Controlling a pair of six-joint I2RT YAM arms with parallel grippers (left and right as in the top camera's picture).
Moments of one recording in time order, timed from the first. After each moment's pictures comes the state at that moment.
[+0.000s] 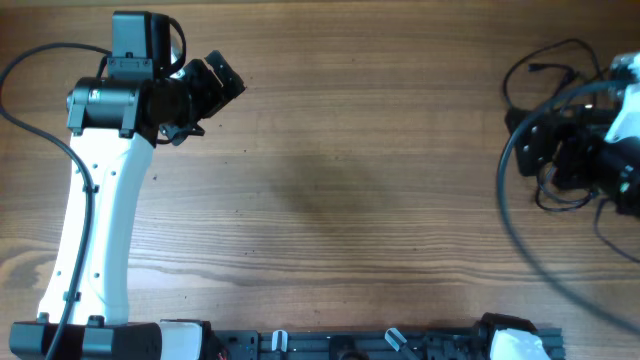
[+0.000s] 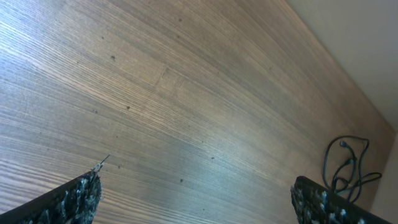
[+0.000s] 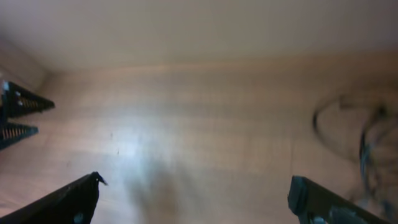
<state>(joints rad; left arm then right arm) -0.07 1.53 1.61 -1.08 0.19 -0.69 -0.17 1.08 1.71 -1.21 -0.45 -0.01</state>
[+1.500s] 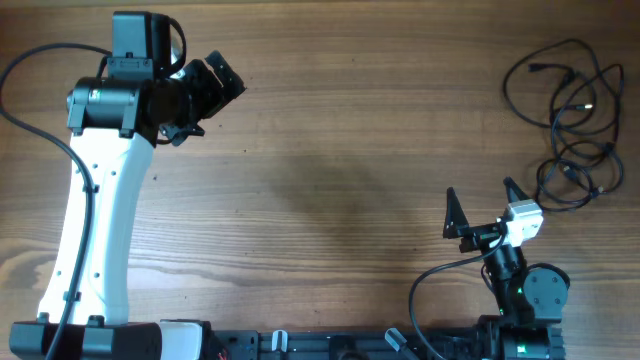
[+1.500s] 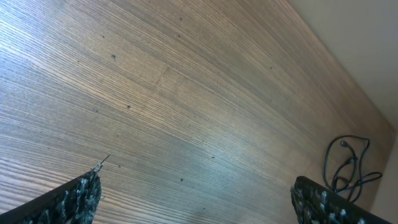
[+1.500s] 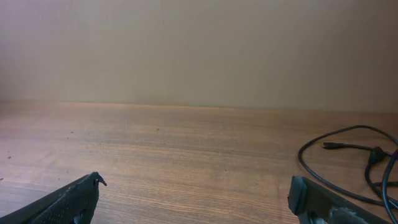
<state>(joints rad) -0.07 1.53 1.61 -1.09 0.19 -0.69 -0.05 0.02 0.01 0.01 -0.23 0.04</state>
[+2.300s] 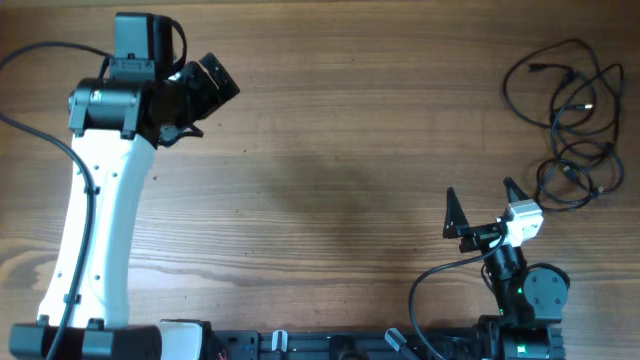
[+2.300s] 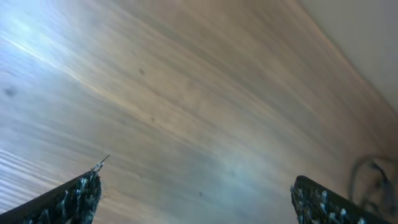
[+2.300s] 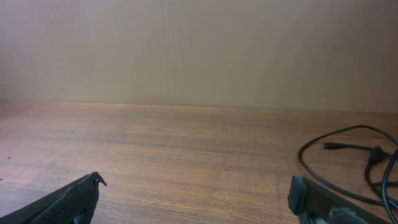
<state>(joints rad) -0.09 1.52 1.59 -1.07 0.05 -0.69 -0.05 0.02 0.01 0.01 -0.23 0.04</state>
